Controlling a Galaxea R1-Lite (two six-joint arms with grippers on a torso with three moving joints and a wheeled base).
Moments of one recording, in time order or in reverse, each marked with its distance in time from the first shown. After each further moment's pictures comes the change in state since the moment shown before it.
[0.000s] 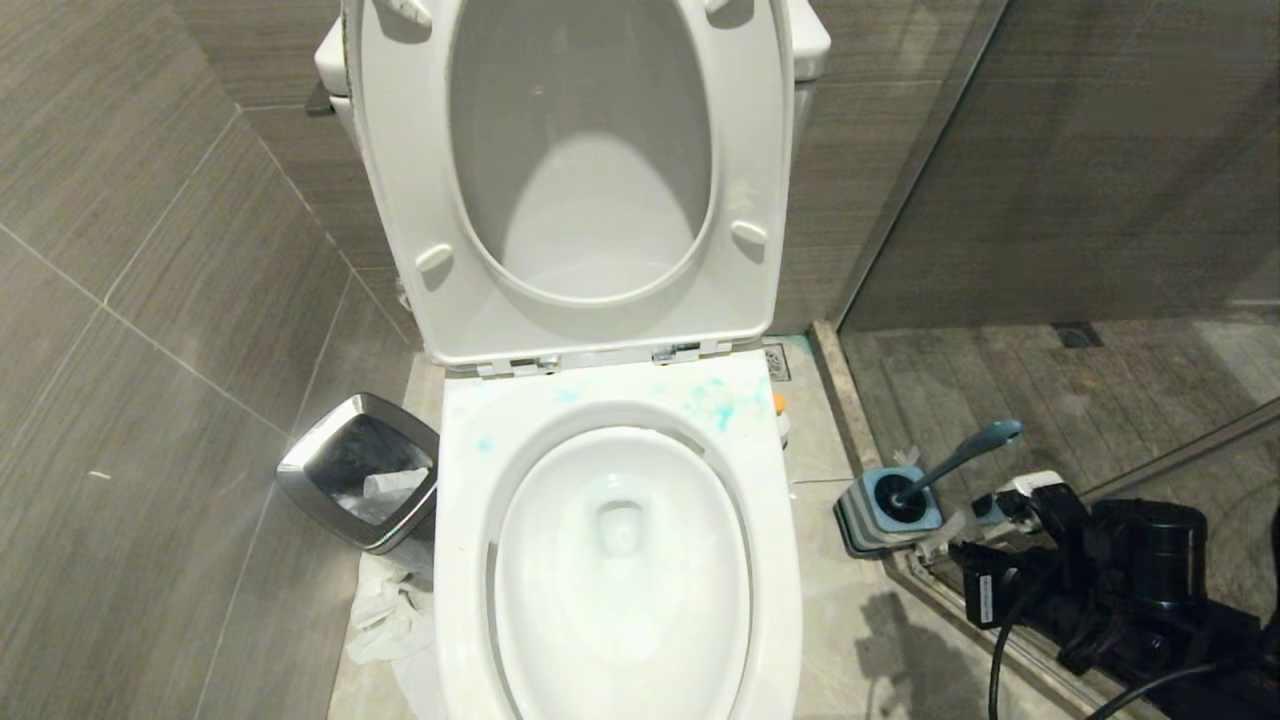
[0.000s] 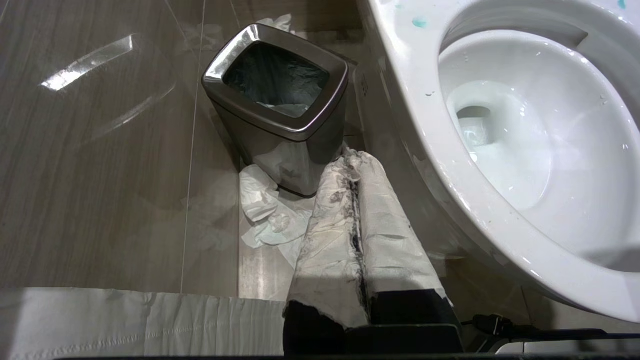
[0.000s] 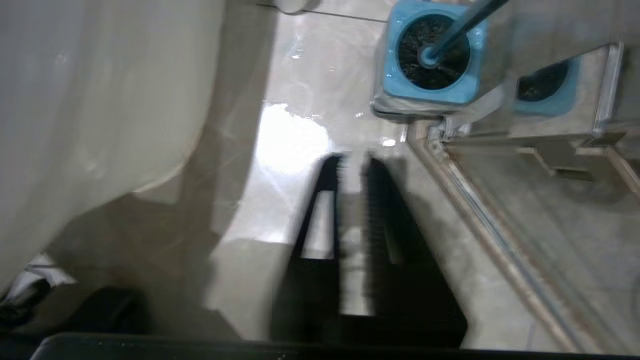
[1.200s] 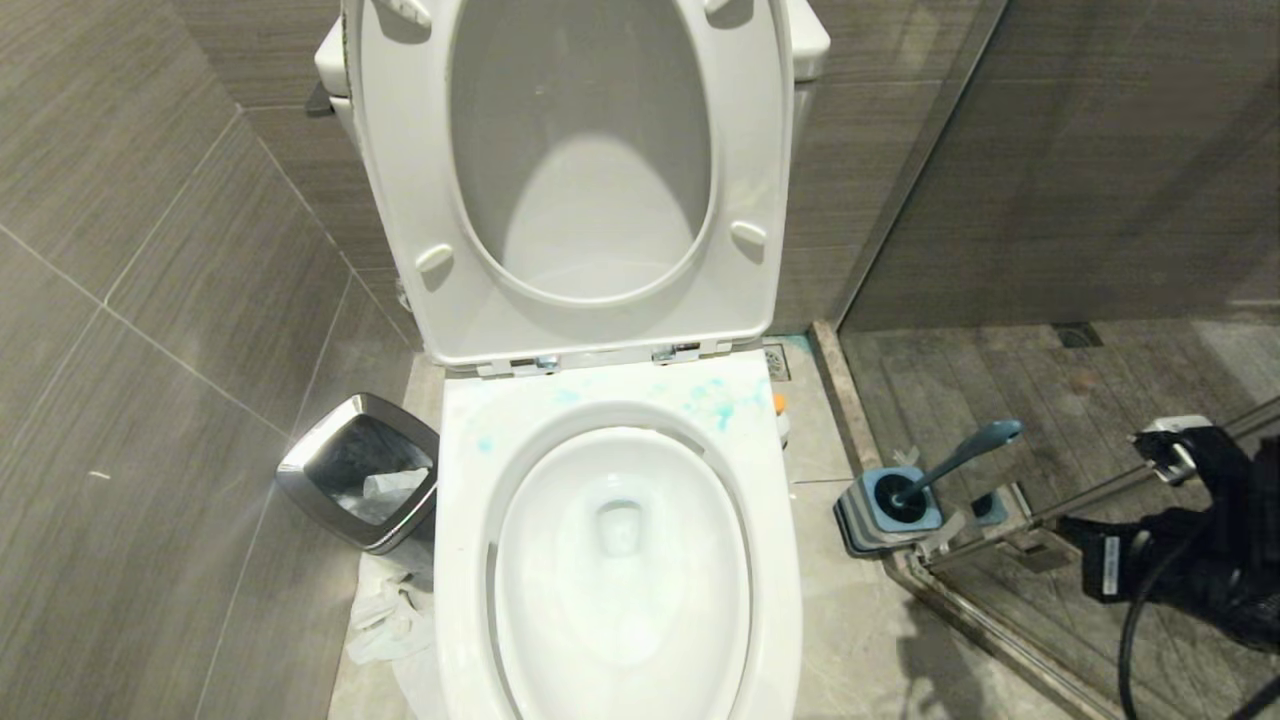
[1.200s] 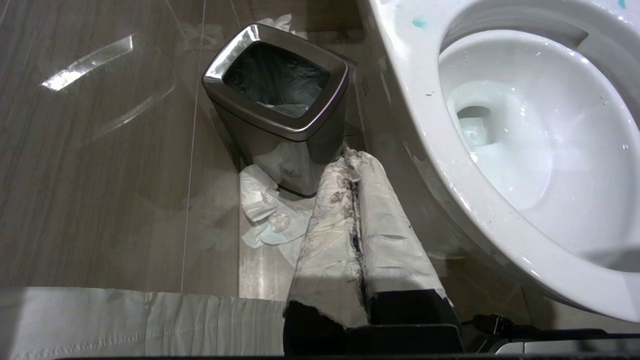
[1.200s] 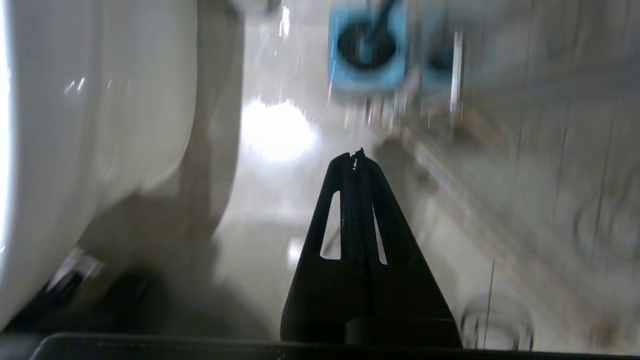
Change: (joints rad) left arm 0.000 0.000 0.000 0.000 0.001 0.000; right arm -0.143 -0.466 -0.167 0.660 0.052 0.012
